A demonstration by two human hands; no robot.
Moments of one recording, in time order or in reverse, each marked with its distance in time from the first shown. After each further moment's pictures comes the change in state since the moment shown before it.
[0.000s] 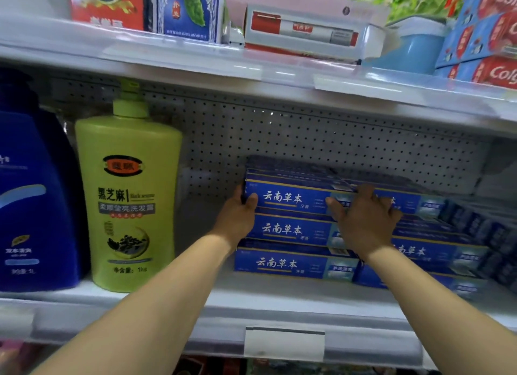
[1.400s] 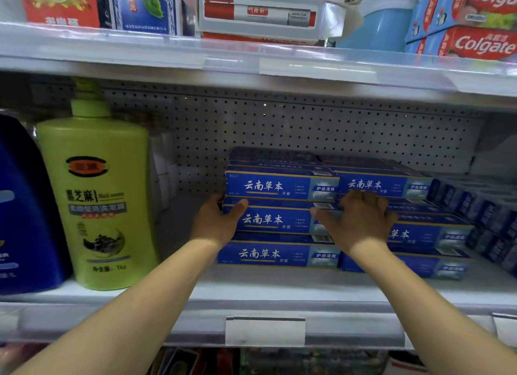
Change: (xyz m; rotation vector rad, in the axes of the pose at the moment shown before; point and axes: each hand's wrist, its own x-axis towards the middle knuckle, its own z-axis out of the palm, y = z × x) left_hand -0.015 -0.014 0.005 0.144 0.155 -0.029; right_hand -0.012 0.028 0.002 -0.073 -0.067 0.005
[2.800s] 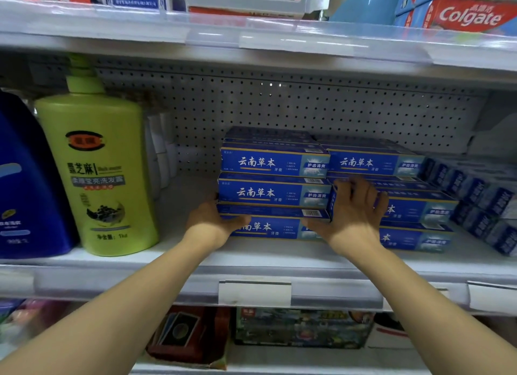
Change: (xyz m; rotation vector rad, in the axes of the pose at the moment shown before) left_hand -0.034 -0.017 0.002 0.344 -0.057 -0.051; right_hand -0.026 0.028 0.017 -0.030 0.040 -0.195
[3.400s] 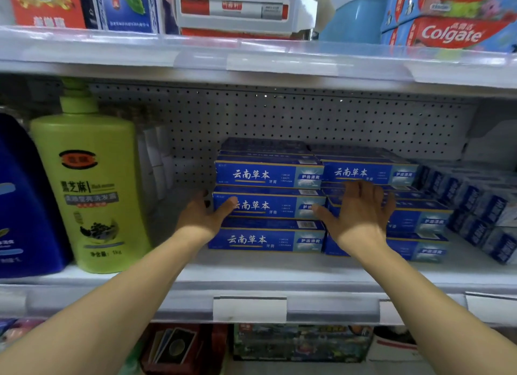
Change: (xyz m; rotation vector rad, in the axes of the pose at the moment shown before) left_hand 0.021 0.012 -0.014 -0.097 0.039 -0.036; right_hand 0.015 0.006 -0.024 0.014 -0.025 0.091
